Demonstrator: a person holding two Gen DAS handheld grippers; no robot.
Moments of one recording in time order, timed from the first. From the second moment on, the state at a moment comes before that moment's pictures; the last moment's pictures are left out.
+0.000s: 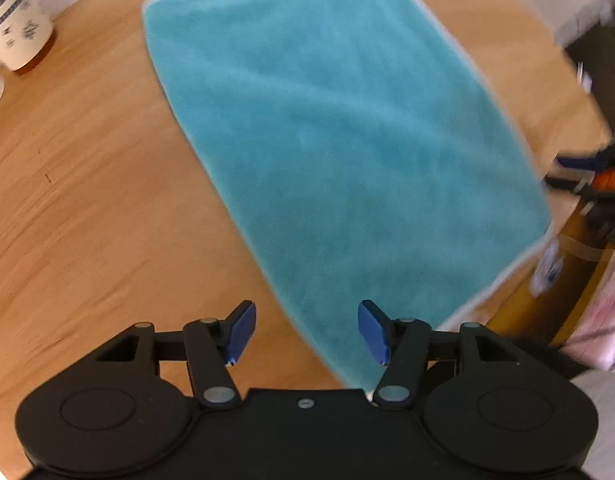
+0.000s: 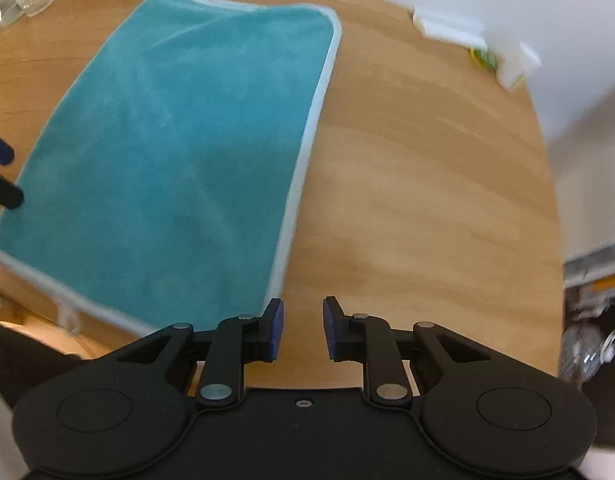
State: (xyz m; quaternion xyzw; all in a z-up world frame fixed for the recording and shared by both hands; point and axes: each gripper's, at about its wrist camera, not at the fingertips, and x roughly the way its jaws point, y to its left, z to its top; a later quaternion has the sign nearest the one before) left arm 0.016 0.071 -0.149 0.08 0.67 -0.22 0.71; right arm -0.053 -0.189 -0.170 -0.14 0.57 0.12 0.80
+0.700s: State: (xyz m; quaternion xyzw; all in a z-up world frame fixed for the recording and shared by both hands) left arm 0.163 0.031 -0.177 -0.09 0.58 -0.19 0.78; right arm 0.163 -0.160 -0.182 0.10 0.52 0.21 0.82
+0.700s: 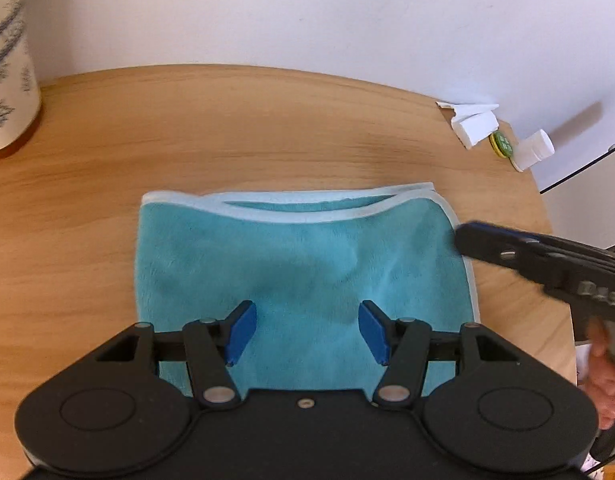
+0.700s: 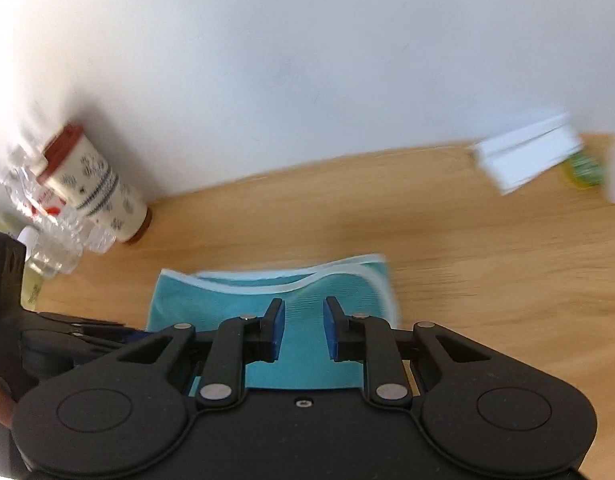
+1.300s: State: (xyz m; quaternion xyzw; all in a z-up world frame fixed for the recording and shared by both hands) left arm 0.185 0.018 -0.178 -0.03 0.54 -0.16 0.83; right arm 0.188 -0.148 -0.188 0.08 0.55 0.23 0.80
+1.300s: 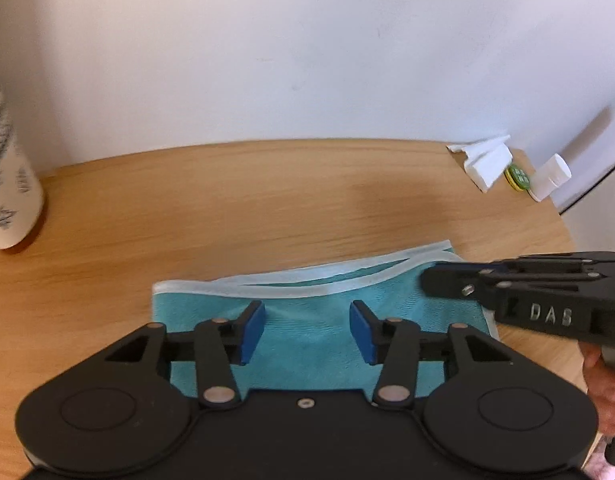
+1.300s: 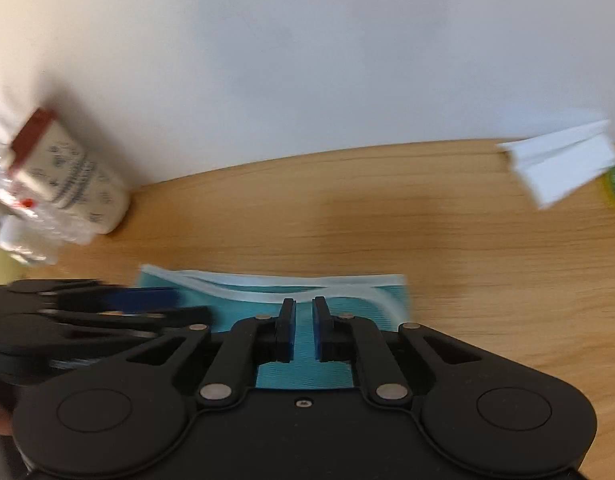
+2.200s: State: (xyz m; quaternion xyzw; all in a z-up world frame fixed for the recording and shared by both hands) left arm 0.134 0.054 -0.112 -0.10 0.55 -0.07 0.83; right arm 0.074 -0.196 -0.069 0.10 0.44 0.08 0.89
